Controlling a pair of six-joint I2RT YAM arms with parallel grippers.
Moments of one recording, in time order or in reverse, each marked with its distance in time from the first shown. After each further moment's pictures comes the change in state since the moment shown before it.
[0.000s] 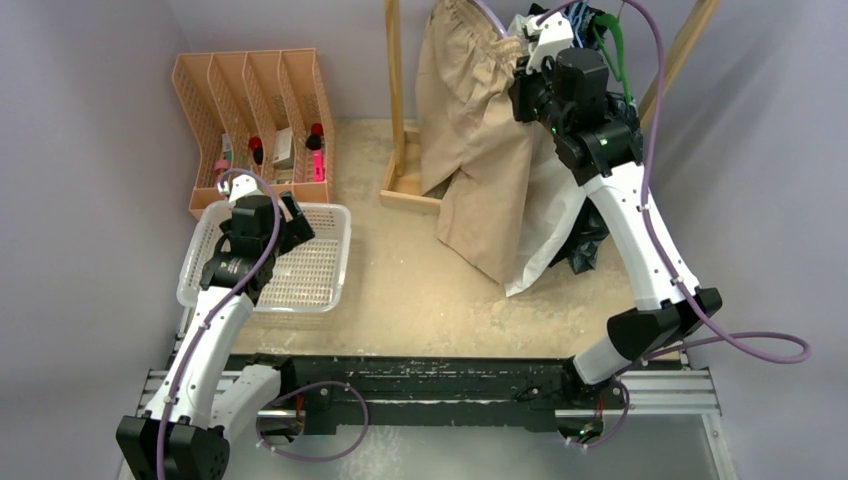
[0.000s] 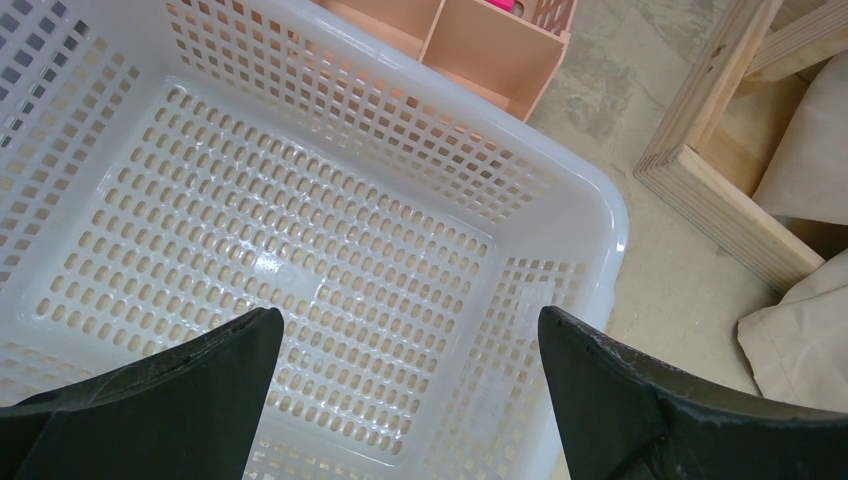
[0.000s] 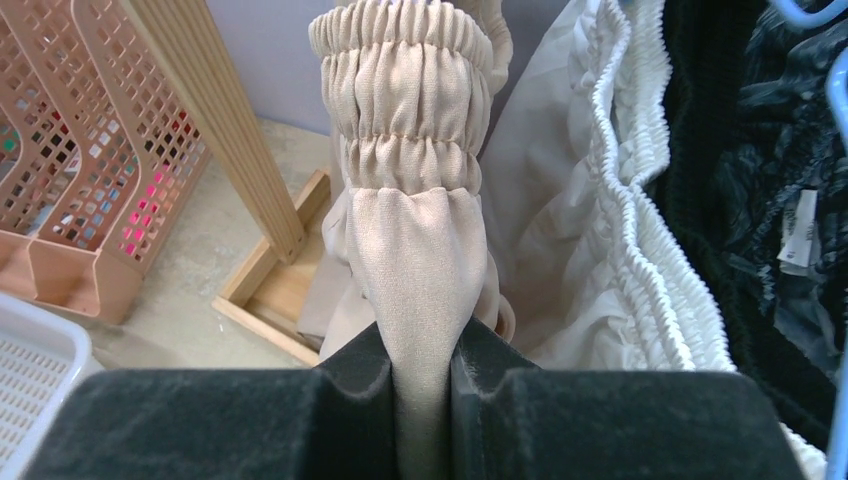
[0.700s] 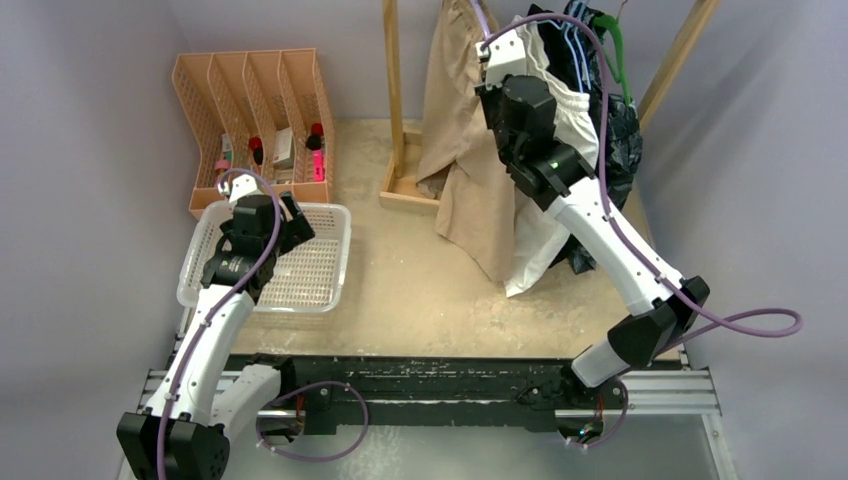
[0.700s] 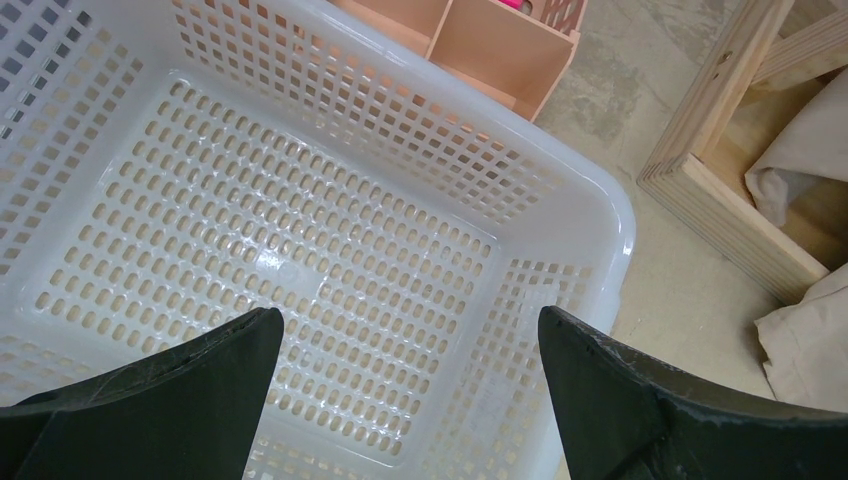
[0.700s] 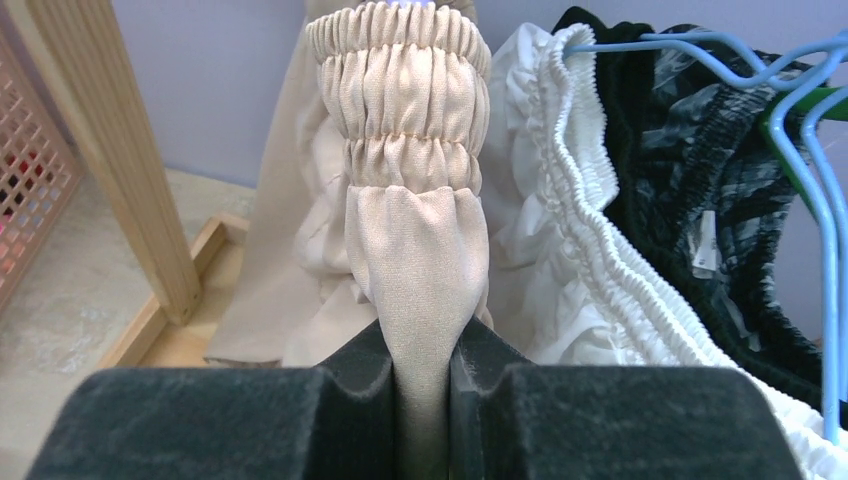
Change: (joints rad) left arm 0.000 0.011 -0.001 0.000 -0.008 -0.017; right arm 0.224 -0.023 -0.170 0.293 0.447 -0.210
